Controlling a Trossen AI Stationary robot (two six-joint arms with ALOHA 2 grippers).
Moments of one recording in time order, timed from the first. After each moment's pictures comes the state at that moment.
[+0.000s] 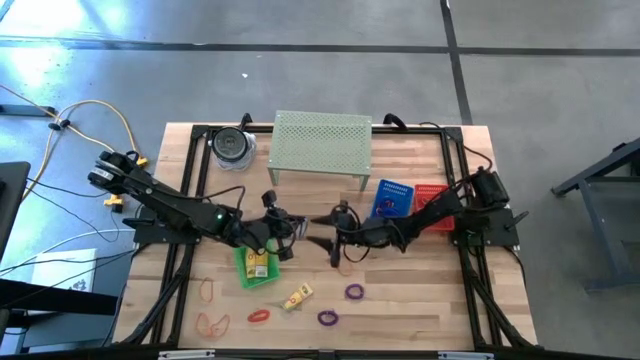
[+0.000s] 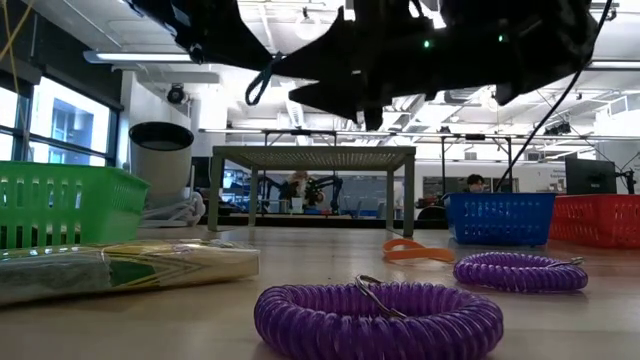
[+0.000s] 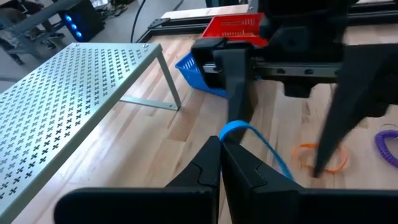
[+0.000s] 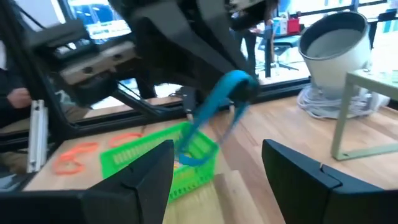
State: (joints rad) left arm -0.36 1.32 0.83 0.02 -0.71 -0.17; right arm 0.24 1.88 0.80 1.04 0.36 0.19
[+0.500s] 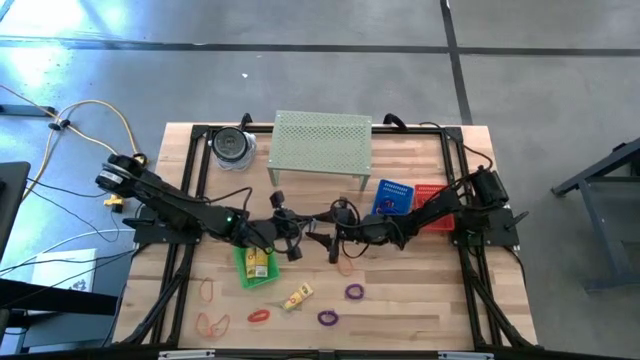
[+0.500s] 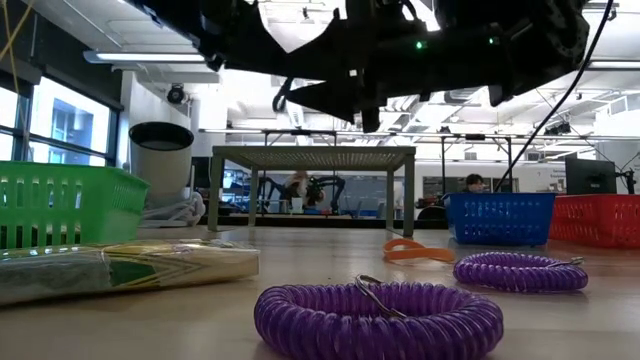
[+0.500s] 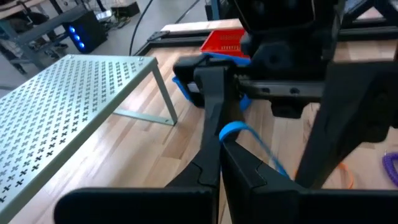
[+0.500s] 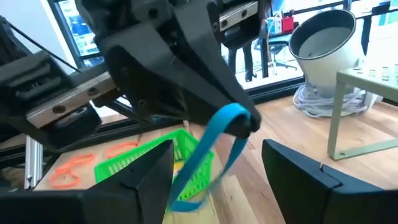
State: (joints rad) left arm -0.34 1.41 0.83 0.19 -0.71 -0.12; right arm 0.21 1.88 0.81 1.04 0.36 0.23
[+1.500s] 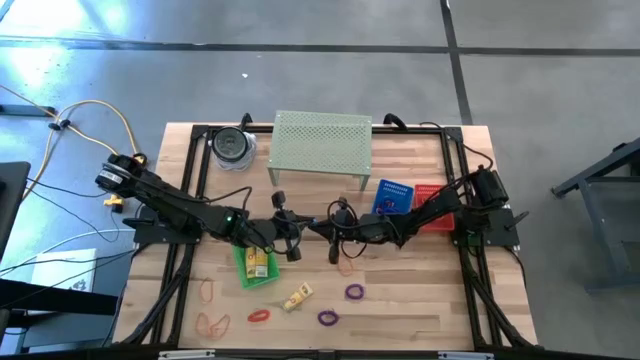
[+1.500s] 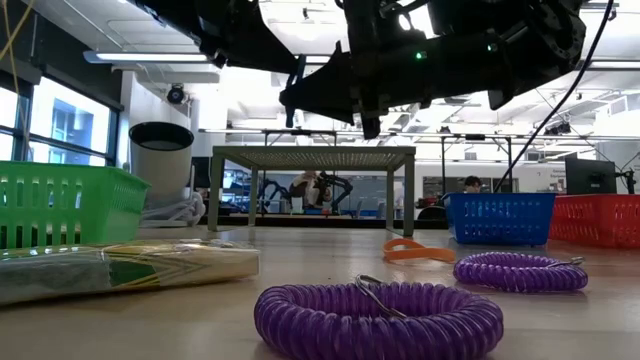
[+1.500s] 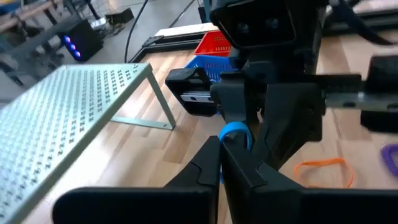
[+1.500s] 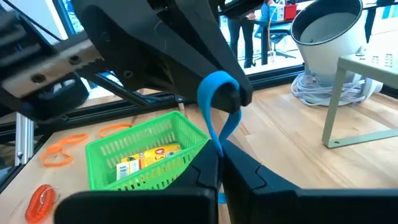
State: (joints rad) left arm -0.34 1.41 0.83 0.20 -0.68 -0.05; right arm 0.20 1.88 0.81 0.97 0.33 0.21
